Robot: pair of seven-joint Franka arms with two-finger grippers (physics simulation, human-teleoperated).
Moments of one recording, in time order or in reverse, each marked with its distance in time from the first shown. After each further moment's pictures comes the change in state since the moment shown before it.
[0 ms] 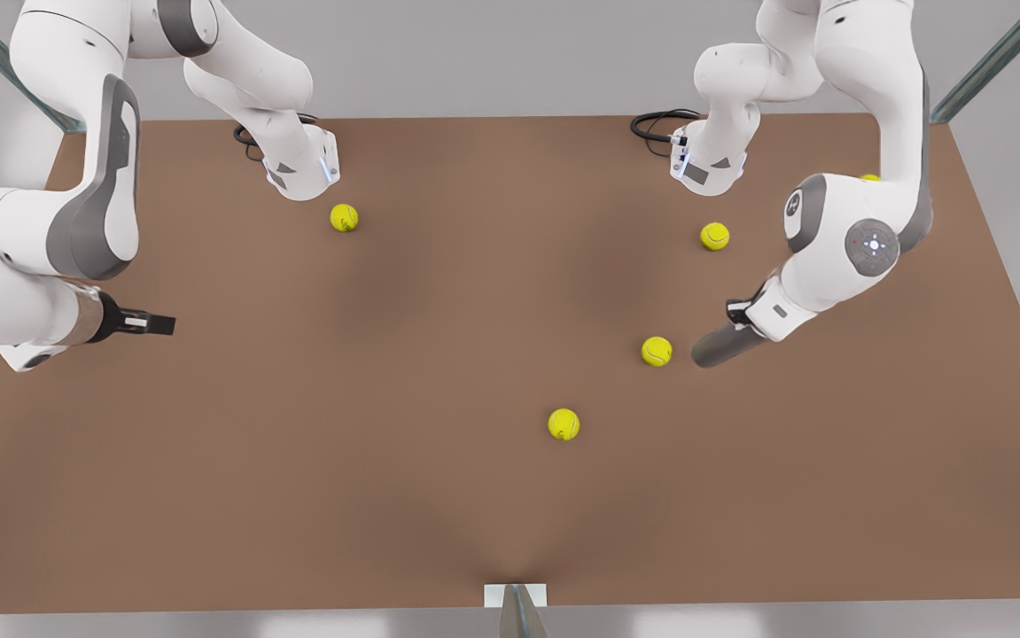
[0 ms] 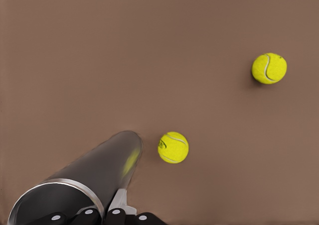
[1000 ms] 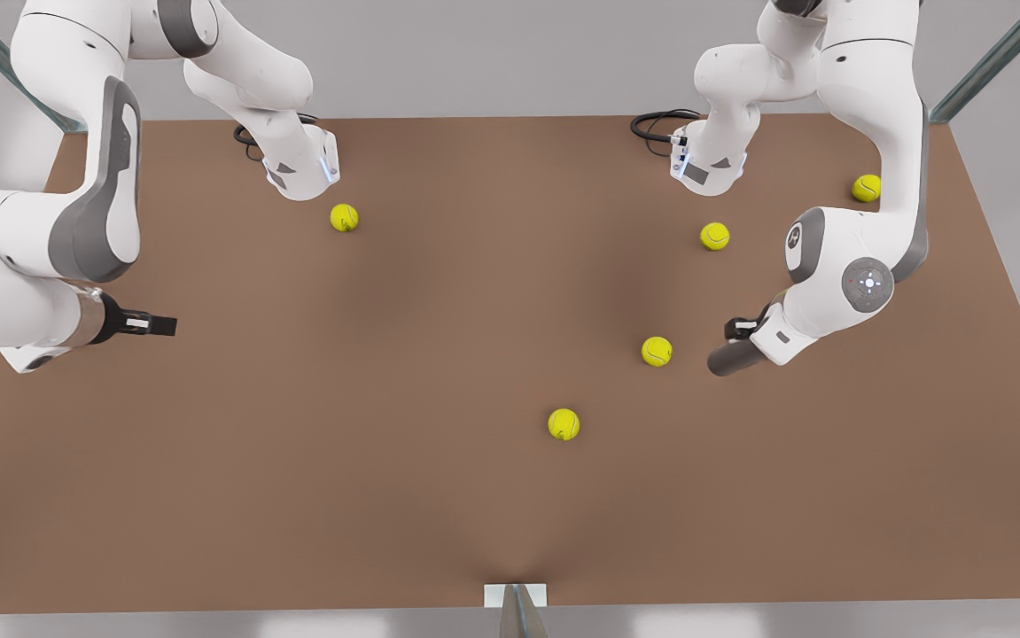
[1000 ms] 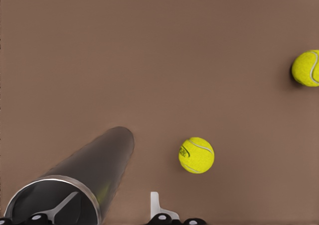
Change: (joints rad) left arm 0.023 0.098 0.000 0.000 0.035 0.038 -0.006; right arm 0.003 0.005 -0.001 0.000 0.000 0.000 0.002
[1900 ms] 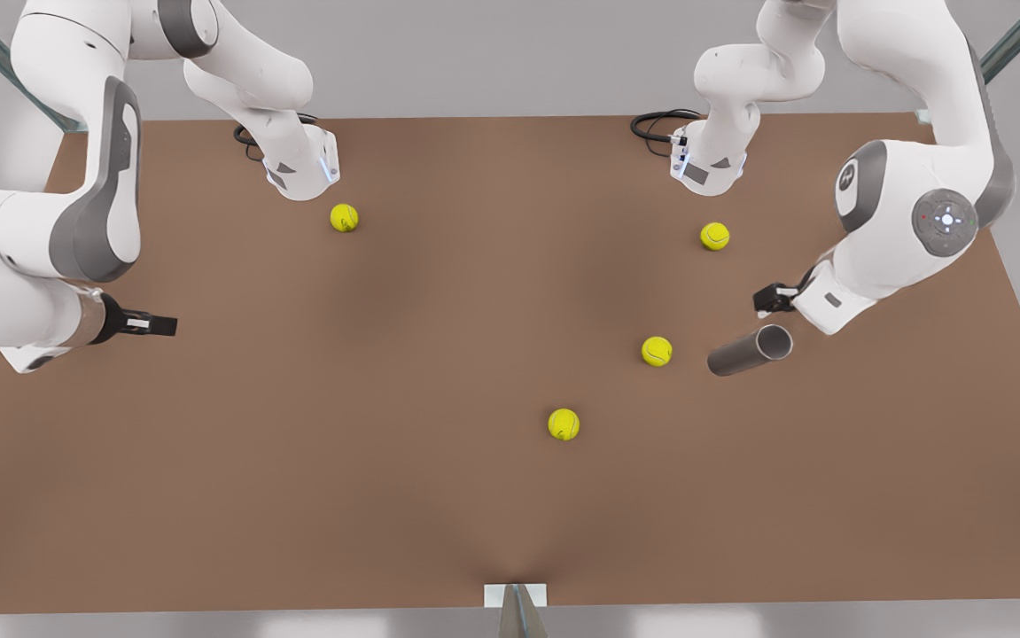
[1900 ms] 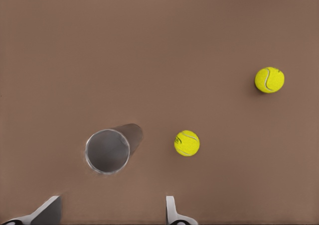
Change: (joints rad) left arm -0.007 -0.059 -0.002 0.358 0.032 -0.379 -0.017; right arm 0.000 0.001 0.000 0.000 0.000 0.000 0.000
